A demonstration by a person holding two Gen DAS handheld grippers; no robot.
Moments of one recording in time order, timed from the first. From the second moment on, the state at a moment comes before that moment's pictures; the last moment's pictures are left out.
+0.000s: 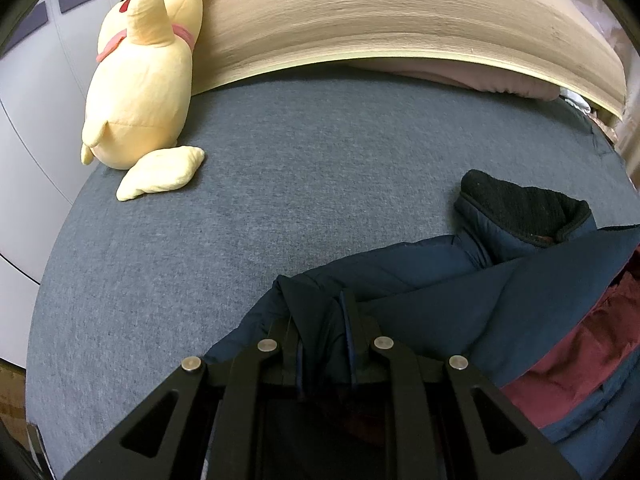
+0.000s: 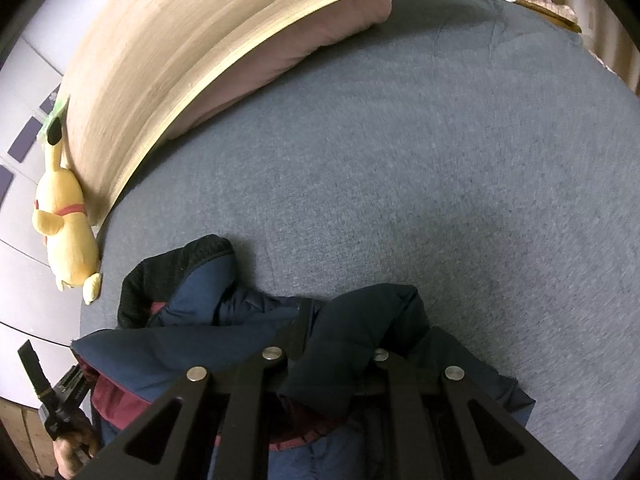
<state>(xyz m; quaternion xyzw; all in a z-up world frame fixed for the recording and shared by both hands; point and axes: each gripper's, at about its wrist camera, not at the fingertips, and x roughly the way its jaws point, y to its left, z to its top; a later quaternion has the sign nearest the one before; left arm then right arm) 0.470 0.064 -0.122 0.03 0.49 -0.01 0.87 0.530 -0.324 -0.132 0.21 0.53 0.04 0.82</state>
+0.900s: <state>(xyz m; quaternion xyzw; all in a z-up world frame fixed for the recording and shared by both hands) 0.484 0.095 -0.100 -0.13 0.55 -0.05 0.82 0.525 -0.368 -0.108 0.39 0.49 0.09 0.77</state>
